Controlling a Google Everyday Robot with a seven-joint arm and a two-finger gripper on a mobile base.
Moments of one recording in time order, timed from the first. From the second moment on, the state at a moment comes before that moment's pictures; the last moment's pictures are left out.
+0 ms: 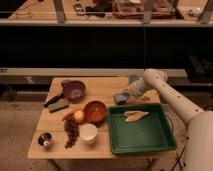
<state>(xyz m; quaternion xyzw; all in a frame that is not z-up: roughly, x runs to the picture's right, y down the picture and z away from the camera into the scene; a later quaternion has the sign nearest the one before) 0.148 0.038 0.936 -0.15 -0.28 -0.18 0.93</state>
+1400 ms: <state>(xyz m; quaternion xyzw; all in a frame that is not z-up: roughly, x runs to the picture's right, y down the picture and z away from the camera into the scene) 0.054 0.074 0.913 -0.17 -0.33 -0.28 0.89</state>
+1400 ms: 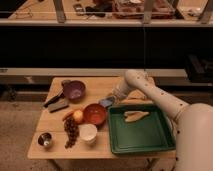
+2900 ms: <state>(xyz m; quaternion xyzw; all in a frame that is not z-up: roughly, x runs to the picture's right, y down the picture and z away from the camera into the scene) 0.078 0.011 0.979 -0.18 -0.28 -0.23 0.92</state>
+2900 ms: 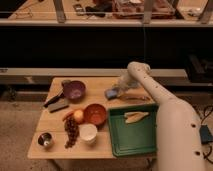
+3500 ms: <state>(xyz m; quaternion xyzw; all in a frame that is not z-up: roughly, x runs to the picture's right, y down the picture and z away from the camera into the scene) 0.080 0.052 0.935 -0.18 -0.30 -0.28 0.89</state>
